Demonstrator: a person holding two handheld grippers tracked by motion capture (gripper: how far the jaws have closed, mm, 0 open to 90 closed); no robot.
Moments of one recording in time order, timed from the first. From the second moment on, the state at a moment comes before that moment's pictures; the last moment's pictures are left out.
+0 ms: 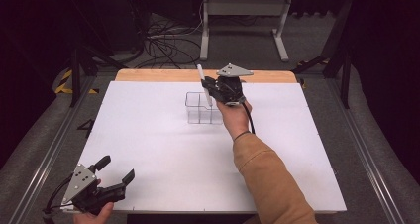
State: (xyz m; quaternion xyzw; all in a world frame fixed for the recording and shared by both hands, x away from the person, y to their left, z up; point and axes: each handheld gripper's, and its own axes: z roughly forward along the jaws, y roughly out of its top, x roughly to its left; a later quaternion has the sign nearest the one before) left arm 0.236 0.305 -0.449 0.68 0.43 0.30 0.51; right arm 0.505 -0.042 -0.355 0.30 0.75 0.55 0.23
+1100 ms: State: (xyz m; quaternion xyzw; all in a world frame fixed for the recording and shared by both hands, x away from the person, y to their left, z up) left arm 0.236 0.304 -0.449 0.68 0.43 0.30 0.51; right arm 0.509 -0.051 -0.369 0.30 0.75 0.55 0.21
